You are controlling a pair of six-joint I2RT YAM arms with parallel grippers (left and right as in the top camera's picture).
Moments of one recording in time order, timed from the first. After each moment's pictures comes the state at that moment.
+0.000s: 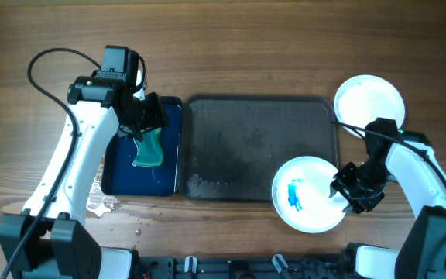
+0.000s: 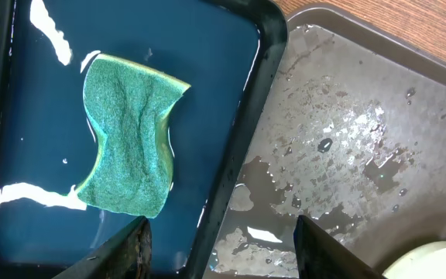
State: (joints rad) left arm -0.12 1.57 1.30 -1.06 0.16 -0.43; right arm -0.17 1.48 0.77 -1.15 -0.20 0.67
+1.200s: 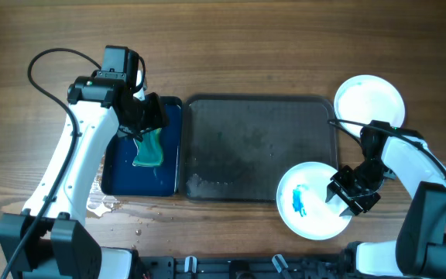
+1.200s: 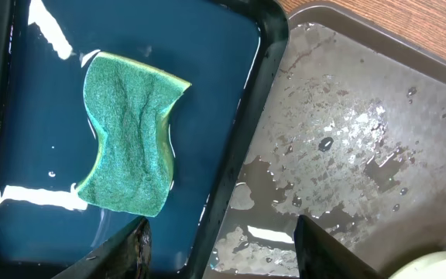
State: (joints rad) left arm -0.12 1.57 1.30 -1.07 0.16 -0.43; right arm -0.17 1.59 0.76 -1.14 -0.22 0.67
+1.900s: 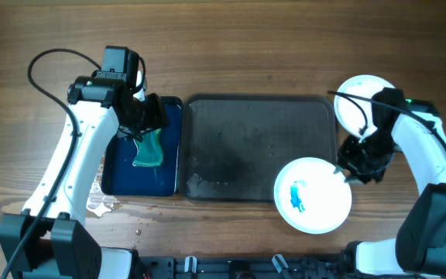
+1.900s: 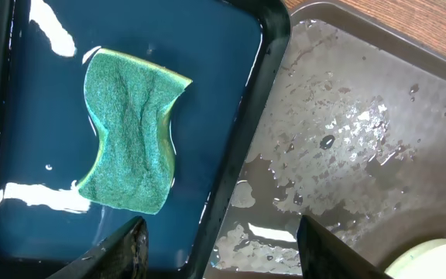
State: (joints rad) left arm -0.12 1.57 1.30 -1.07 0.16 -0.43; right arm -0.18 1.61 1.04 -1.27 -0.22 0.42
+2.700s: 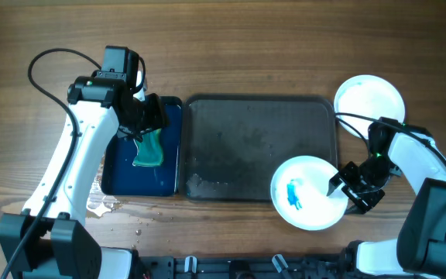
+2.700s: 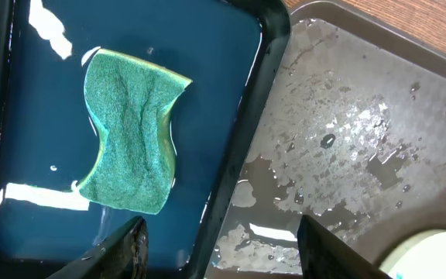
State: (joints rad) left arm -0.12 1.57 1.30 -1.07 0.16 -0.42; right arm -0.22 1.60 0.80 -1.15 -0.23 0.60
